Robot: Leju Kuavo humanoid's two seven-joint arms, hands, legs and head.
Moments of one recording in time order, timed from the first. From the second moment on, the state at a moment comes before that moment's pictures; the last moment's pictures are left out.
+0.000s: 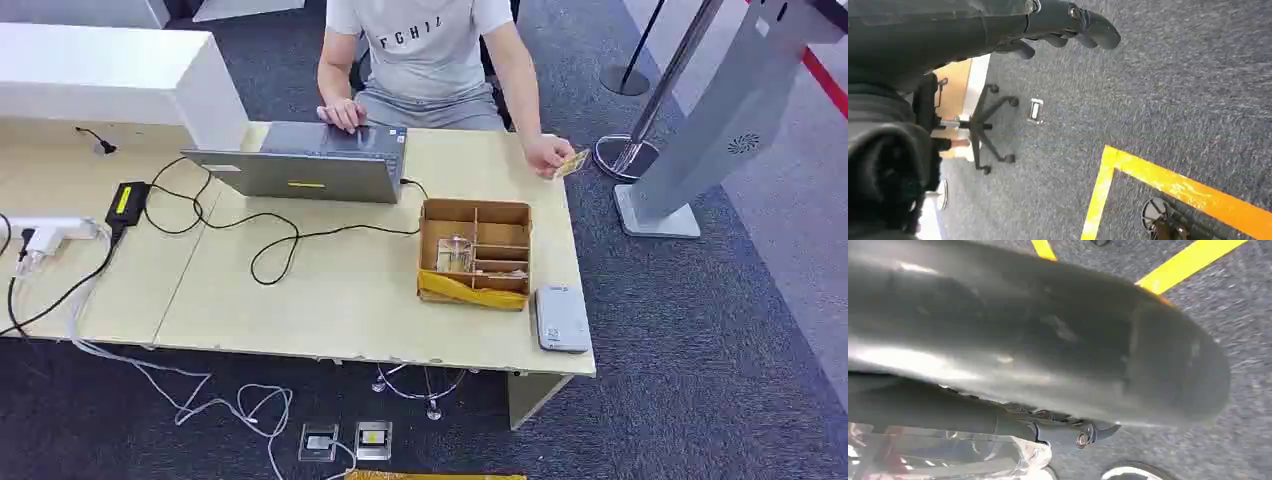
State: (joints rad) left arm -0.13 0.22 -1.26 -0.33 1.37 0.54 0.05; right arm -0.12 -0.30 1.16 -0.39 -1.46 -0.62 -0.02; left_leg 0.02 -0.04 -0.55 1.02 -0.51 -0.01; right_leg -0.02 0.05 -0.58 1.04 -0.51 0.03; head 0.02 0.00
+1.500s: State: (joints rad) left arm -0.14 0.22 -1.21 -0.29 1.38 0.46 0.05; right arm -0.13 -0.87 0.25 -0.88 -0.47 -0.64 0.08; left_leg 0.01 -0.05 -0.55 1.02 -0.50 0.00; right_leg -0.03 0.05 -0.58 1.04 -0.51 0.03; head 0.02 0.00
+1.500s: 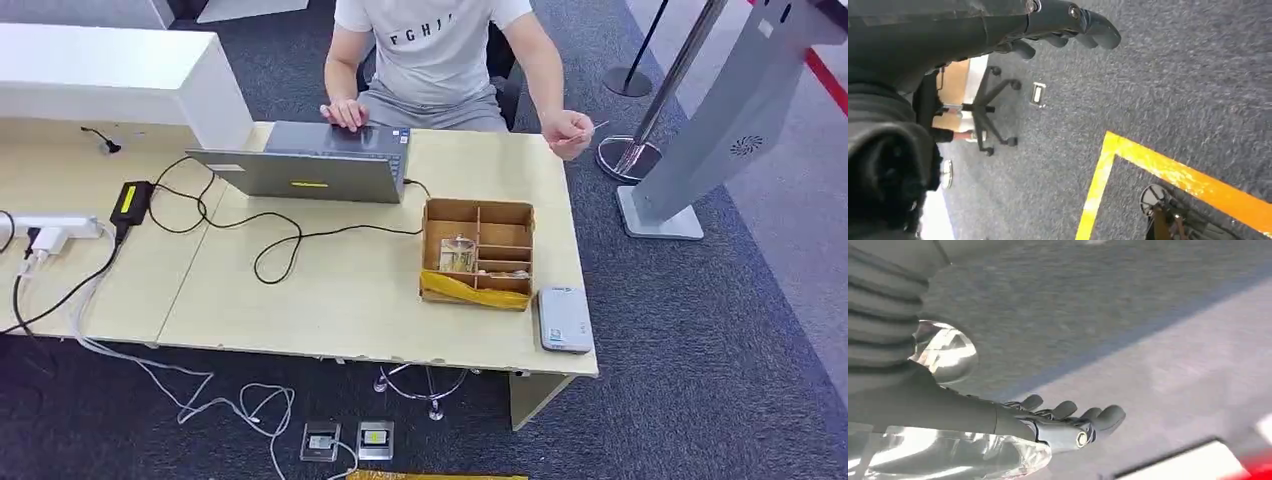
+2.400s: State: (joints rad) left arm -0.15 0.28 -1.22 -0.24 1.18 0.26 -0.02; right arm -0.74 -0.72 0.69 -1.64 0.83 -0.17 0.45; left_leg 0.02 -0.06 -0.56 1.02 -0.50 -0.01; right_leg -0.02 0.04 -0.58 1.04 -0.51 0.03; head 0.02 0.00
